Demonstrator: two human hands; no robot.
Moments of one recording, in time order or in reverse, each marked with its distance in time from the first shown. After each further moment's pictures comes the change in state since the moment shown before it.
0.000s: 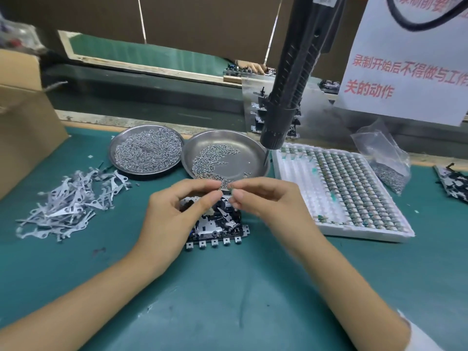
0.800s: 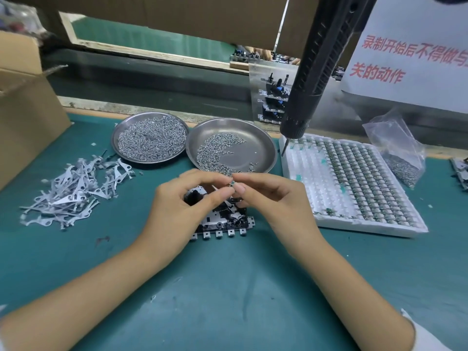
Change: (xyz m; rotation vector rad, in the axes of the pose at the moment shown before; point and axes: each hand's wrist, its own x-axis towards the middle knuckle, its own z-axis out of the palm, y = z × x) left_hand 0.000 -0.001 -0.001 0.105 -0.067 0.079; right_hand -0.006 0.009 0.007 -0.037 -0.015 -0.092
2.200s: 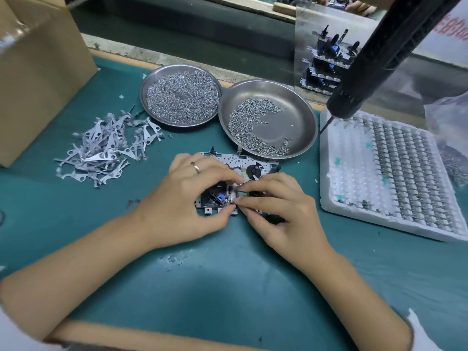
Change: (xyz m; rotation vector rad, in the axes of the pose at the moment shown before) left_hand -0.014 -0.009 -0.042 0.558 -0.286 0.223; right_hand -0.011 0.034 0.014 -0.724 -0.170 -0.559
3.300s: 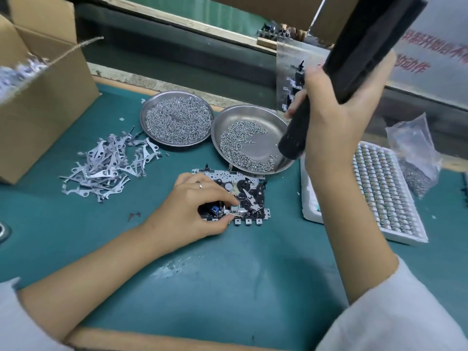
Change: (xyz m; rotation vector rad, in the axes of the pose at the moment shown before) left_hand 0.004 0.001 0.009 -0.132 0.038 -0.052; right_hand 0.123 -0.040 -0.064 0.496 0.693 0.227
